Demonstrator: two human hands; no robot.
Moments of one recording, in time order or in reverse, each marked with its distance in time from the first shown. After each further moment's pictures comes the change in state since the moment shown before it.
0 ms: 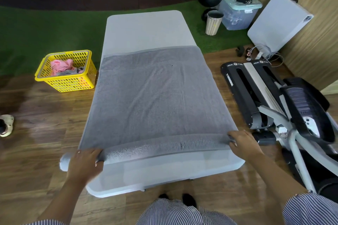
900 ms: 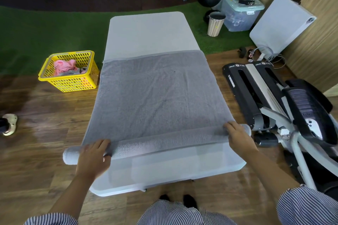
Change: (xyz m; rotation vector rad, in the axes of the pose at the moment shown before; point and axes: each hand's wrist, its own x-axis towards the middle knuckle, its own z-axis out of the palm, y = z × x) left_hand 0.010 0.012 0.001 -0.041 0.058 0.020; right_hand 0.013 -0.019 -0.003 0.152 0.101 -0.044
